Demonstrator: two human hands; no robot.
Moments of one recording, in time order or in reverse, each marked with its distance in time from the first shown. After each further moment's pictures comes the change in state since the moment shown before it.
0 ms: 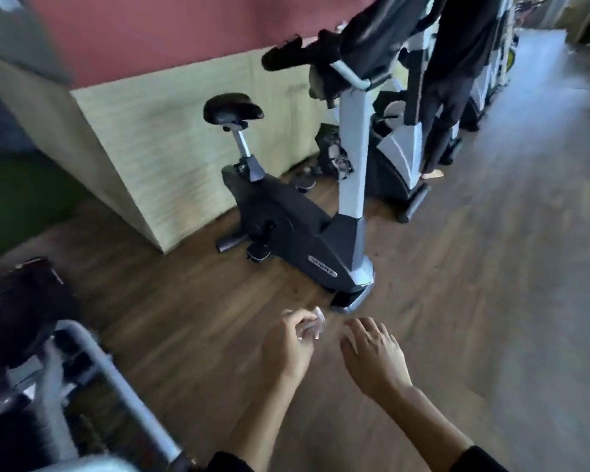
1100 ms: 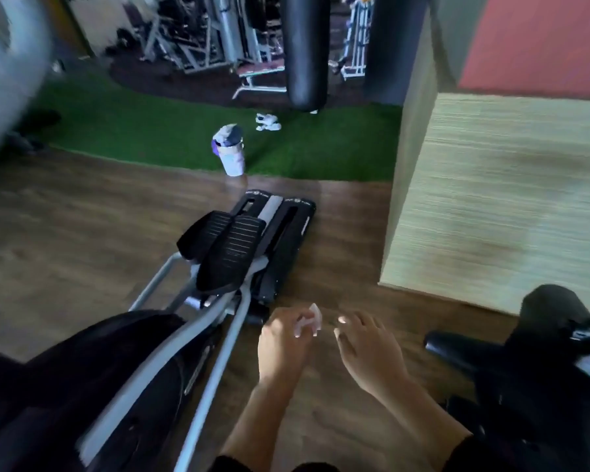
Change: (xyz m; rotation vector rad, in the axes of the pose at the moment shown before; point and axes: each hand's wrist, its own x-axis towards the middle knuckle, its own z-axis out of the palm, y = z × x) left_hand 0.408 -0.197 -0.271 0.145 1.123 -0.759; right_hand 0.542 -0.417 0.192 0.061 -0.530 -1.194
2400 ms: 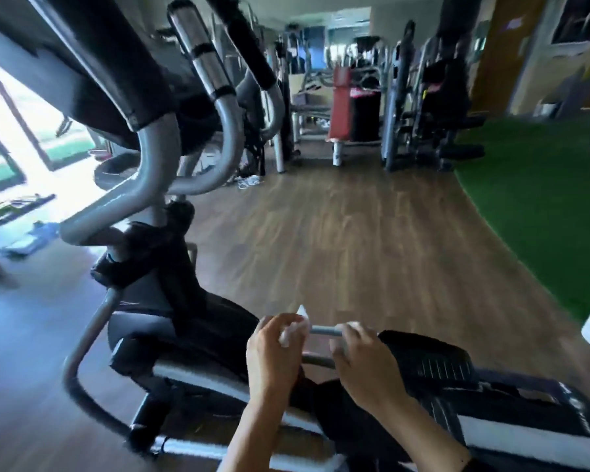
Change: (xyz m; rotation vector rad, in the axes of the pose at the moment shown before) left_hand 0.370 0.002 -0.075 0.172 1.352 -0.745; right_hand 0.513 -0.229 0.015 0.203 -0.422 -1.401
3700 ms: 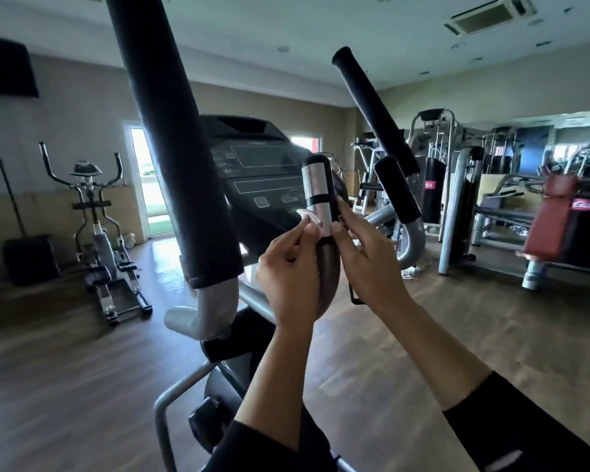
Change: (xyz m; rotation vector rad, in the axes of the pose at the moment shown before) left_hand 0.235 0.183 -0.072 -0.437 0.899 0.165; right_hand 0.321 -0.171 -0.152 0.874 0.197 -0.801
